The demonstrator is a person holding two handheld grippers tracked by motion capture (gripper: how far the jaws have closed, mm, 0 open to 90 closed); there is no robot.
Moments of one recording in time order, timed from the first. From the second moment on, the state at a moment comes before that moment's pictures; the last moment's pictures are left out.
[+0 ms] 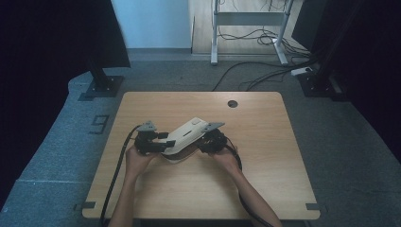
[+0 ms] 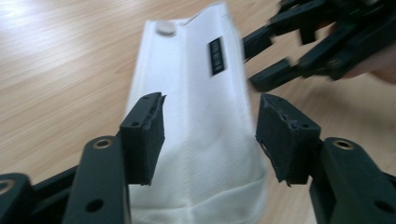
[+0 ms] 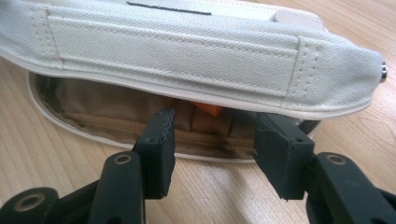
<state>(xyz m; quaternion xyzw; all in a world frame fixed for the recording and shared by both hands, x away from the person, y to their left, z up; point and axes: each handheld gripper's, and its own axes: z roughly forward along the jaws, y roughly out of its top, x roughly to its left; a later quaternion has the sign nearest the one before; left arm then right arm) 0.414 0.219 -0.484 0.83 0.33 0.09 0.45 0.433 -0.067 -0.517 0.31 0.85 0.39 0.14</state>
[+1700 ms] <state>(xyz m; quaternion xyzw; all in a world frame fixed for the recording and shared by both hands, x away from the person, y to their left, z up) 0.406 0.217 -0.489 0.81 0.34 0.10 0.47 0.413 -0.089 -0.507 0.30 0.85 0.40 0.13</state>
